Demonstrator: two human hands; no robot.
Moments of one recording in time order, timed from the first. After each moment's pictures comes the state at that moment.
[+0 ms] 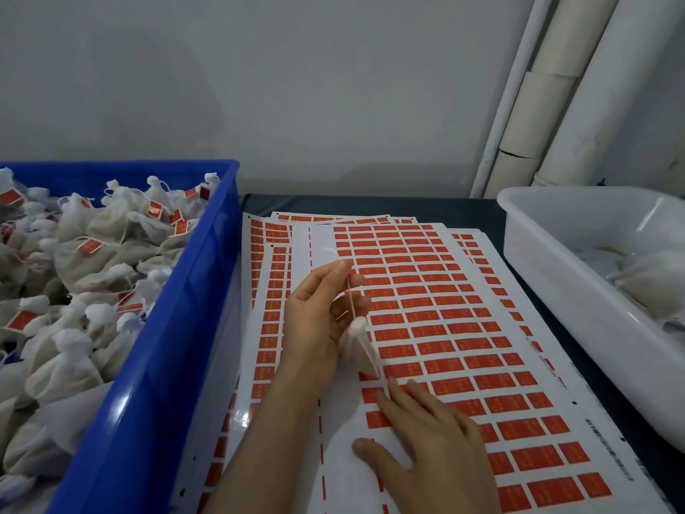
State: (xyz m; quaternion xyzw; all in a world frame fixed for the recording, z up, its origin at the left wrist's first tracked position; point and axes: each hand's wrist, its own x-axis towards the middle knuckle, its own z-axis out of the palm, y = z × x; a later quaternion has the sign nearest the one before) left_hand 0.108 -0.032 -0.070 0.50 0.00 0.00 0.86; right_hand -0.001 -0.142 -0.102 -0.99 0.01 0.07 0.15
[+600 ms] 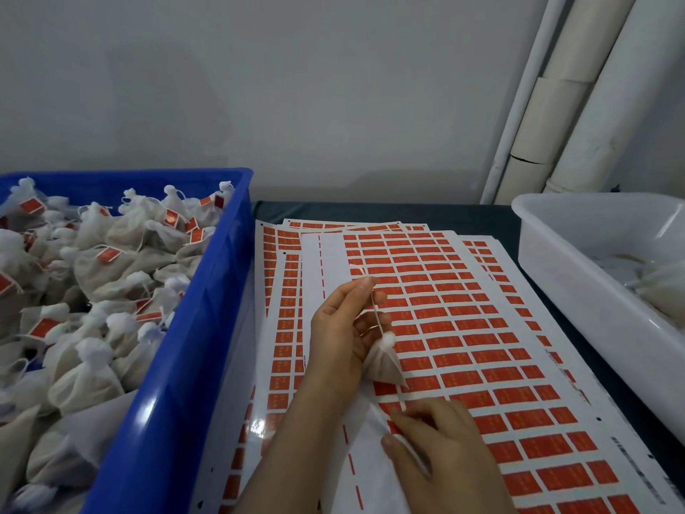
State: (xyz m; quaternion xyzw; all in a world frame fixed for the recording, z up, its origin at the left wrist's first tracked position) left_hand 0.109 -0.038 -0.078 0.50 0.01 -0.07 0.86; right_hand 0.001 -0.136 -0.102 -0.98 -0.06 -0.16 0.14
